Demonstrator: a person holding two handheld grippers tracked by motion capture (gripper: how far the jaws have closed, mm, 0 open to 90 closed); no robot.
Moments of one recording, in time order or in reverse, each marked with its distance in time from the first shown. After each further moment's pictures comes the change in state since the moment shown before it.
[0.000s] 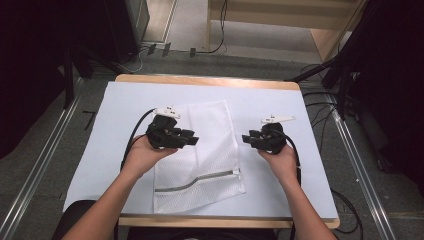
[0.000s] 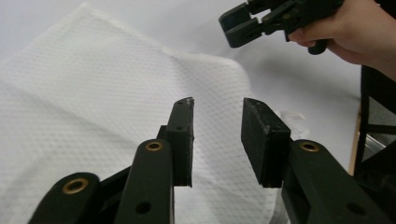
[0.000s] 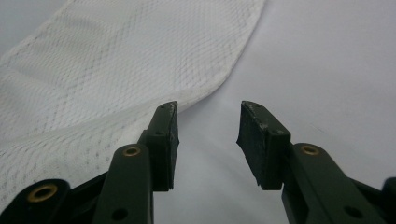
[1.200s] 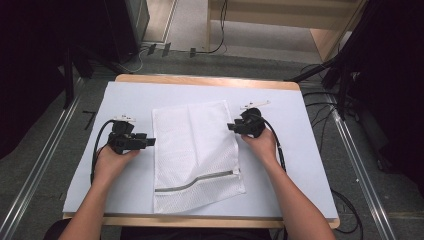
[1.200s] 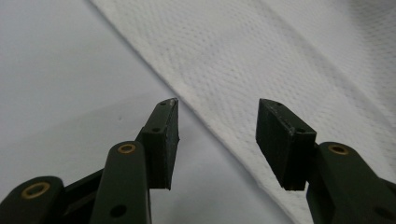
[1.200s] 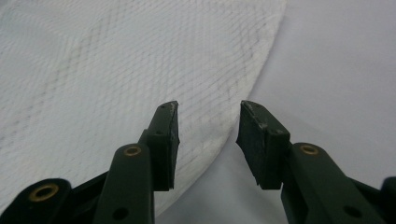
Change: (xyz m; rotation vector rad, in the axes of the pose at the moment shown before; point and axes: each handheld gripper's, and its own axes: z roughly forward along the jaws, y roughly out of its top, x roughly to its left) left arm 0.089 -0.092 -0.029 0.035 0.275 -0.293; right arm -0.011 0.037 0.075 0.065 -0.023 -0.025
